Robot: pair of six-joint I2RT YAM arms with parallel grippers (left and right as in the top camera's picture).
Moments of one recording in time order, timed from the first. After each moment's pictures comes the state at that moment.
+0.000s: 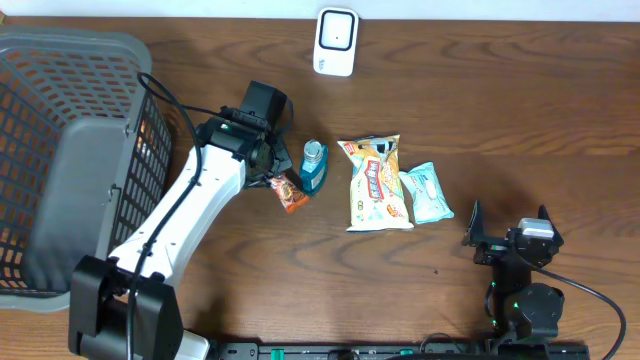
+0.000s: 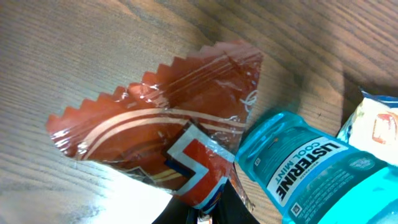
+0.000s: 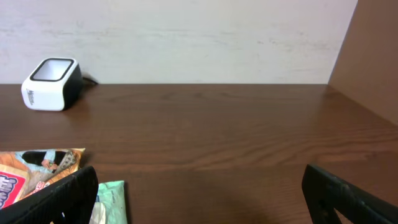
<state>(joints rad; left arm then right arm) -0.36 1.63 1.26 -0.89 -0.05 -0.74 0.00 0.01 0.01 -0.06 0.12 -0.02</state>
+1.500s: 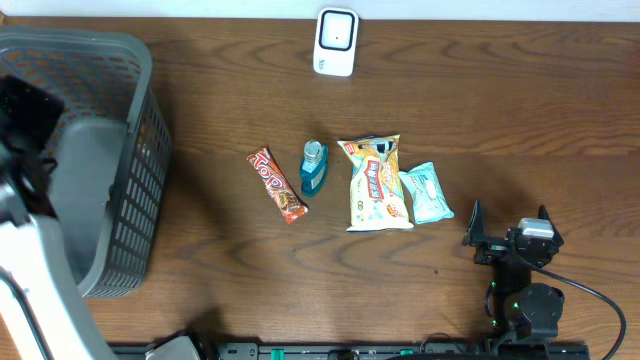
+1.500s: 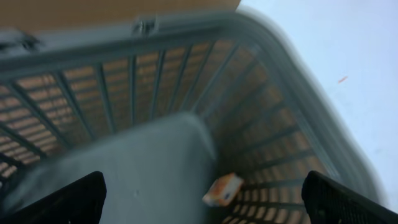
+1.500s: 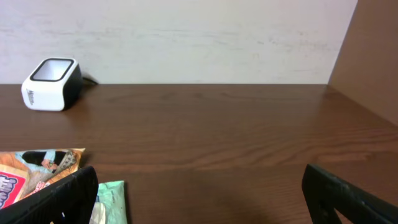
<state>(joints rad) 0.50 1.32 1.52 -0.89 -0.13 -0.57 0.00 0.01 0.01 -0.06 0.12 -0.02</state>
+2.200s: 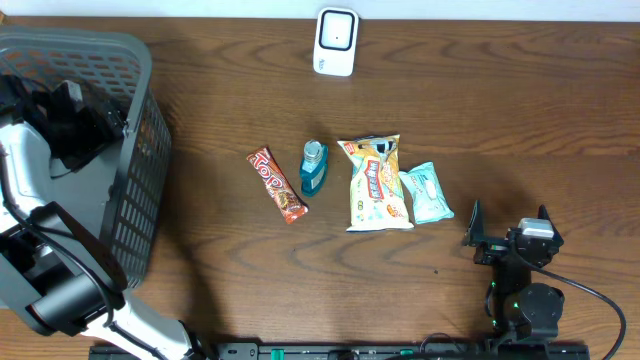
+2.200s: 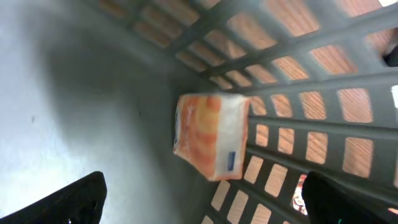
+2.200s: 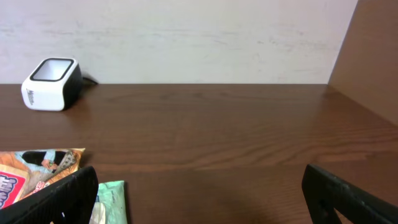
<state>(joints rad) 0.57 1.89 1.52 -0.87 0.51 0.01 0.00 0.01 0.01 -0.06 0.12 -0.02</state>
